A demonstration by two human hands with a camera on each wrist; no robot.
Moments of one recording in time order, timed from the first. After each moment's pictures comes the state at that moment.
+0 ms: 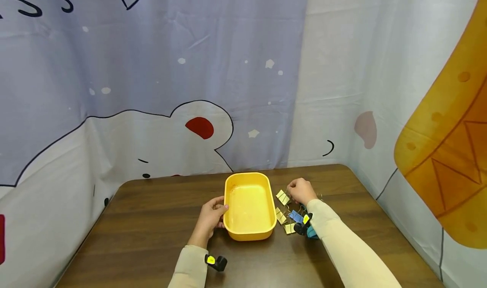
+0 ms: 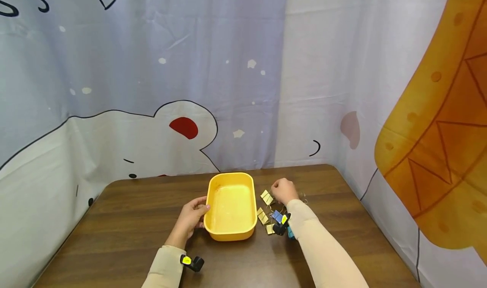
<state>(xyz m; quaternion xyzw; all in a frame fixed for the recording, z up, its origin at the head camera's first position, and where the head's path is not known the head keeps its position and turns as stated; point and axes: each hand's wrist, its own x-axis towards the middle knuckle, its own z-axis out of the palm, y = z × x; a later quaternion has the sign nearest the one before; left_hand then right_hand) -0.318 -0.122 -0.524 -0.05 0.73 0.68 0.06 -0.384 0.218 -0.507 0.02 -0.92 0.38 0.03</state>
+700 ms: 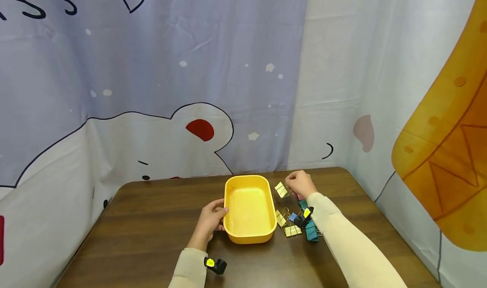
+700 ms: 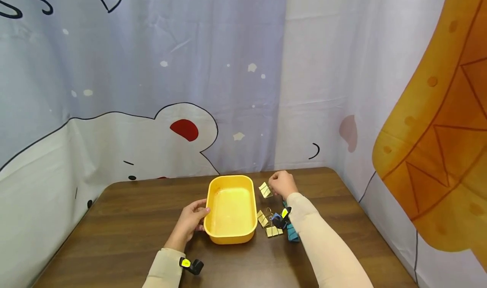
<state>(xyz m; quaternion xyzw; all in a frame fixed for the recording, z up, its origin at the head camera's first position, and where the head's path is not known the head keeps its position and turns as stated) -0.316 -0.122 -0.525 -0.04 0.72 0.69 0.07 -0.390 0.213 -0.472 0.01 -0.90 0.44 0.03</state>
